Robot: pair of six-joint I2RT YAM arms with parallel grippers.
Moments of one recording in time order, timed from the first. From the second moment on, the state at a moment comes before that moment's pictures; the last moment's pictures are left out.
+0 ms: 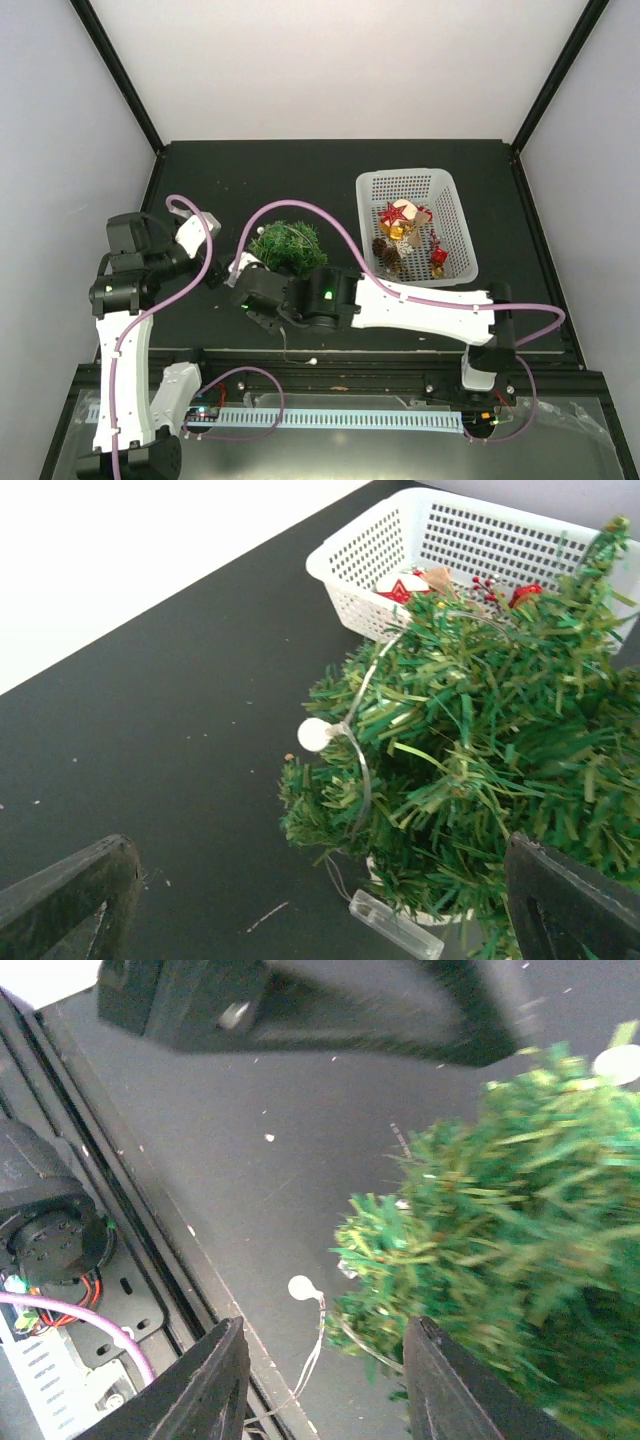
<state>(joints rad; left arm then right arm) 0.18 0.78 1.01 -0.90 0.80 0.60 1.45 1.79 1.86 -0.98 0.36 0.31</state>
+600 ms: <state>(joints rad) 0.19 0.68 1.01 -1.05 0.85 0.66 1.45 1.31 1.23 -0.79 0.37 0.49</state>
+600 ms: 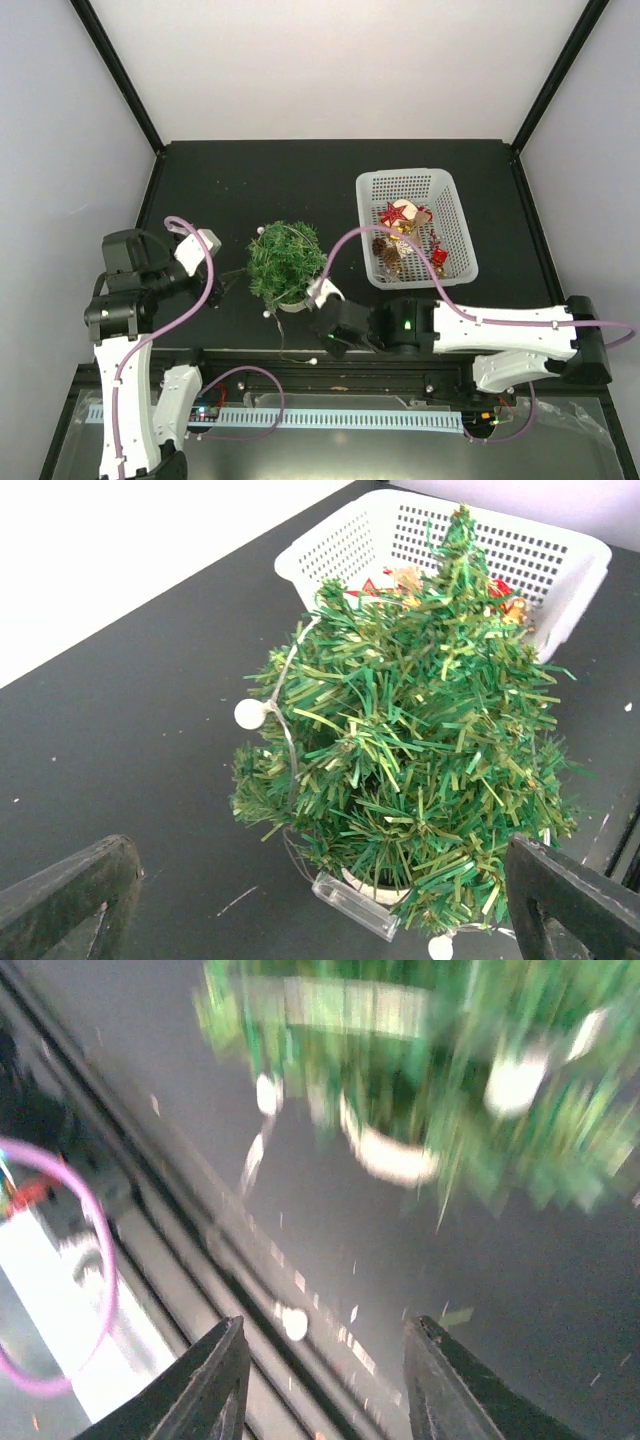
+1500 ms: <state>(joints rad) 0.20 0.38 1.01 -0.89 0.76 0.21 1.51 1.58 0.87 -0.13 0.12 0.67</state>
